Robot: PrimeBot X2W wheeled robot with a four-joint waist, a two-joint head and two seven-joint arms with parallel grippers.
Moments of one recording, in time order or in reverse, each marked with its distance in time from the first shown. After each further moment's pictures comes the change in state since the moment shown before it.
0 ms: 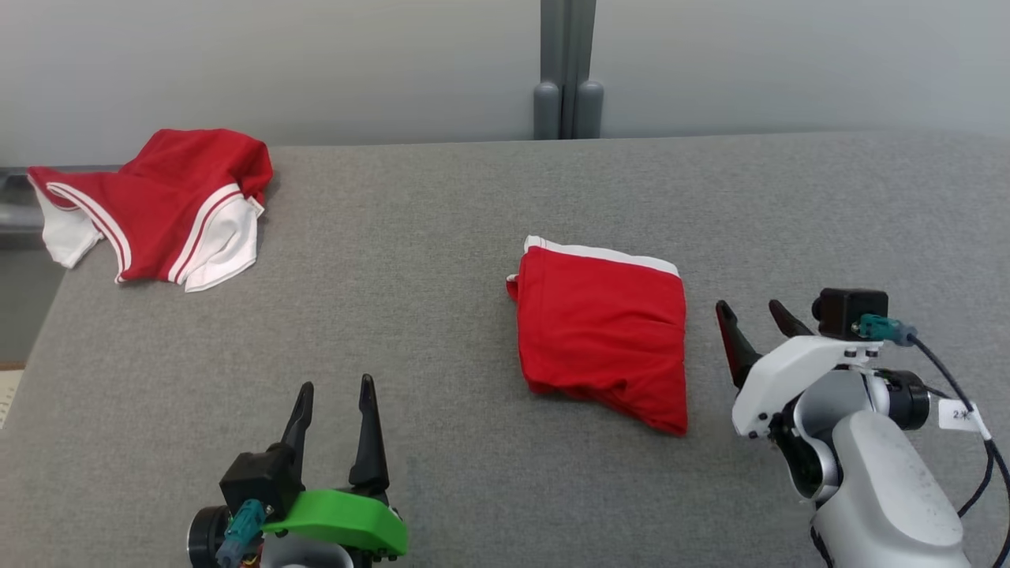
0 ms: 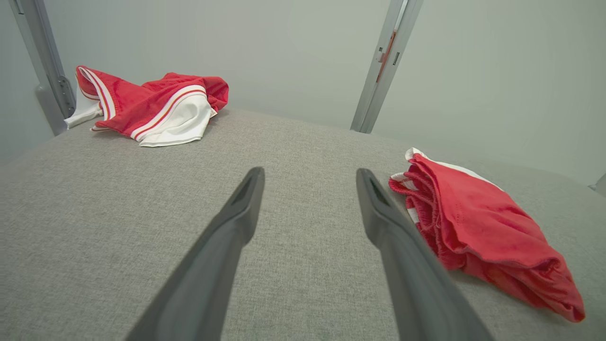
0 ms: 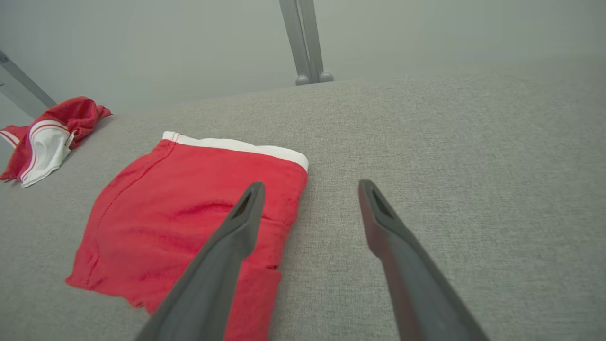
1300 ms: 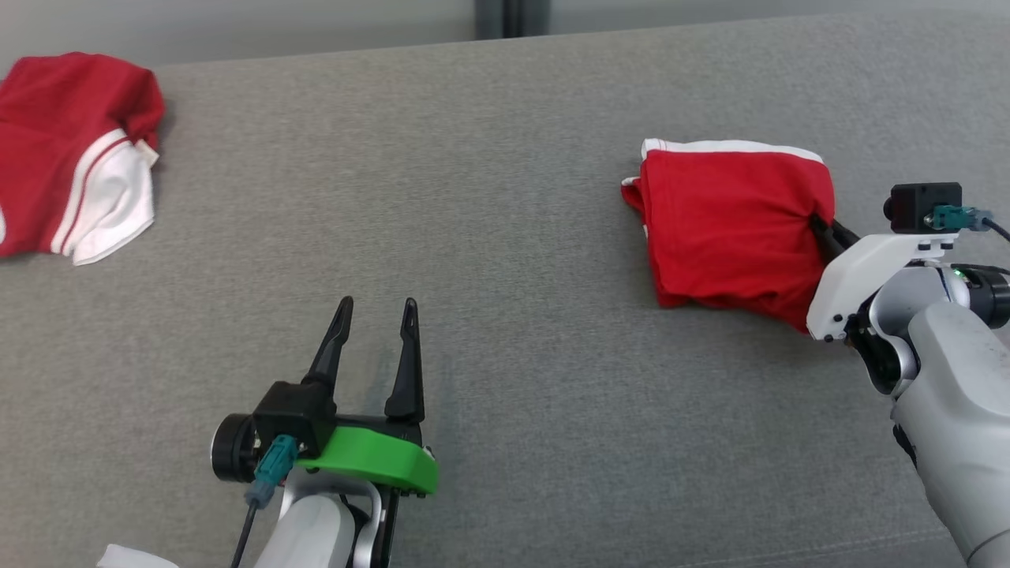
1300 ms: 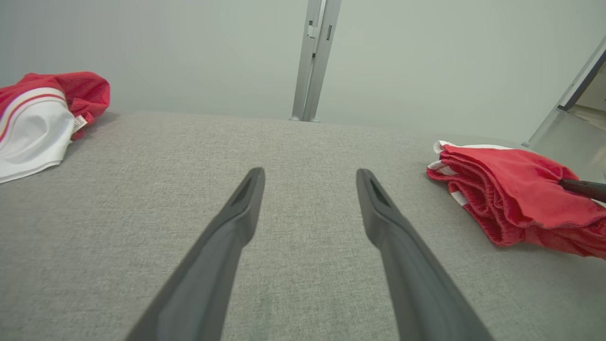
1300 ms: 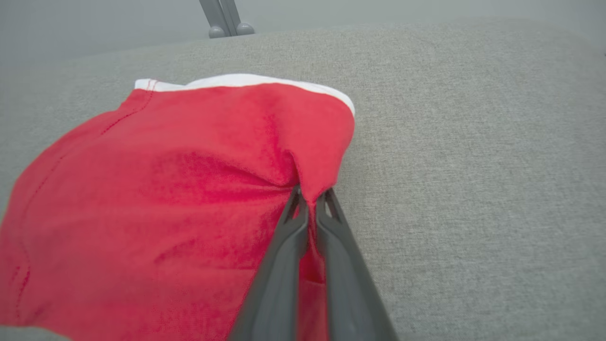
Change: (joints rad) left arm -0.136 -0.001 -0.083 -0.039 0.040 -0.024 0.000; right arm -0.318 -0.244 0.184 0.324 0.205 0.000 -0.025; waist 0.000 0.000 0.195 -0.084
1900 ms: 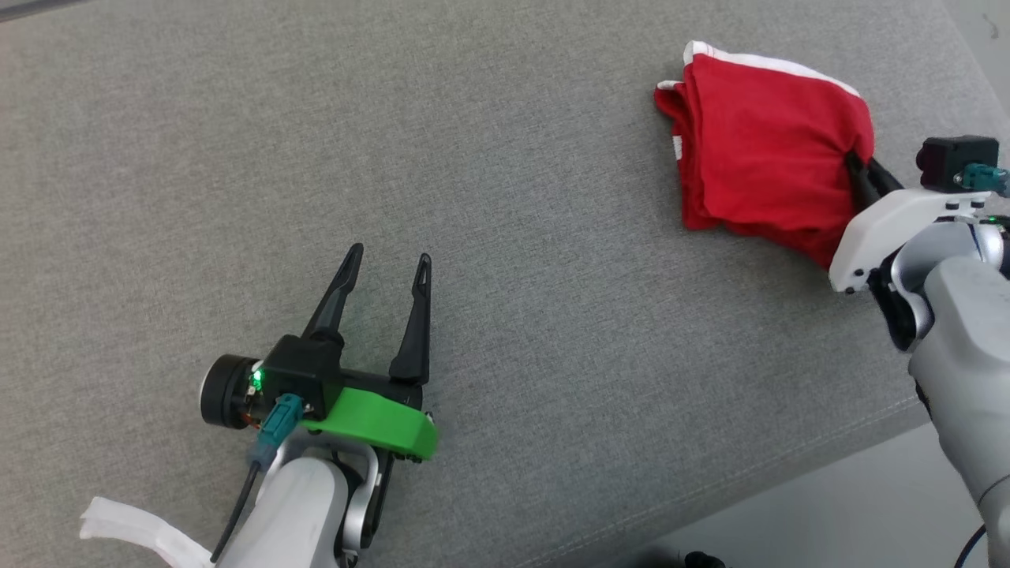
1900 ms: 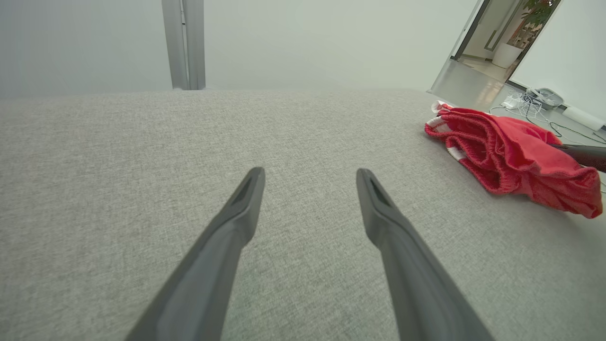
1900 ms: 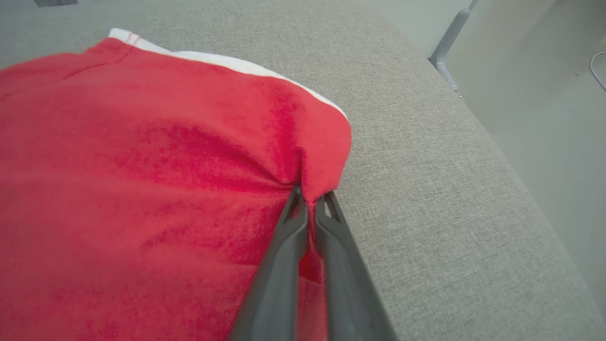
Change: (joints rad) left arm -0.088 0.051 -0.049 -0.065 0.056 -0.014 0.062; right arm -0.140 -0.008 -0.008 0.165 -0.087 0.000 -0.192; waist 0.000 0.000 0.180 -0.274
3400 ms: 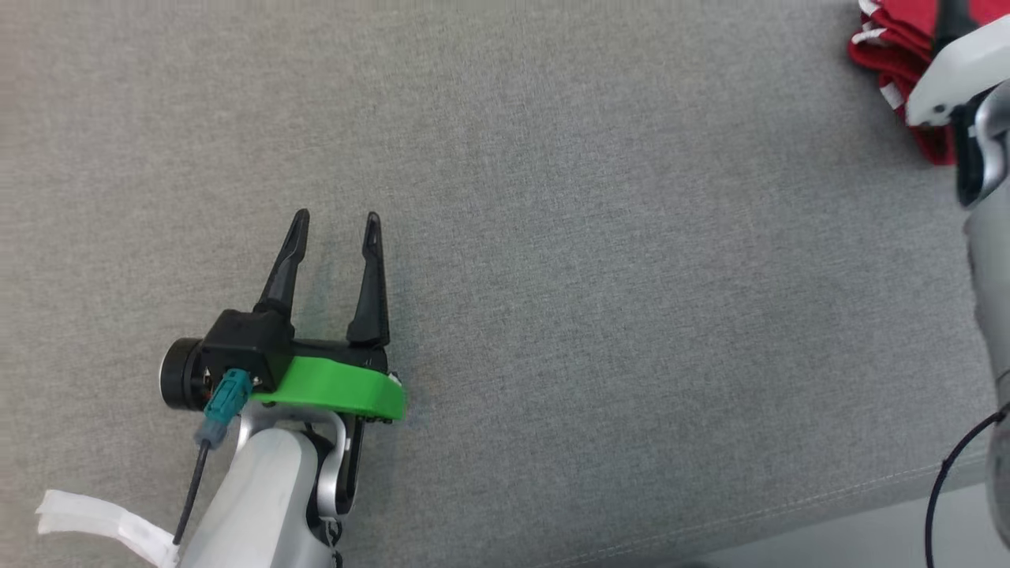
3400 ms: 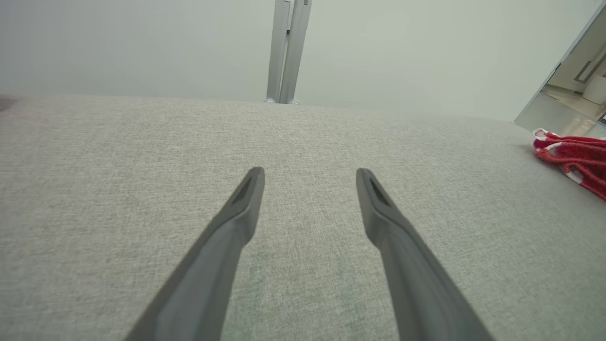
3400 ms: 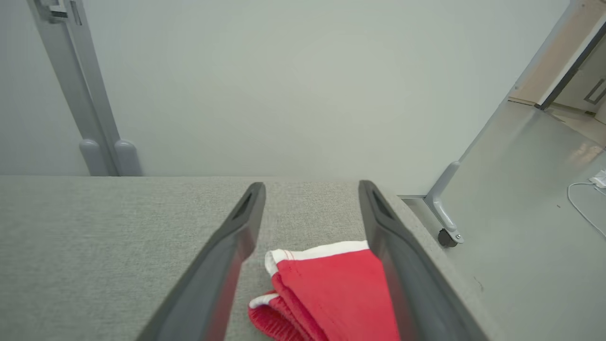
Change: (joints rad) left arm -0.049 0.014 0.057 -0.005 -0.056 0.046 -0.029; right arm -0.293 0.013 -0.312 0.057 -0.381 0.000 -0.135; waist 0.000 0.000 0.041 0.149
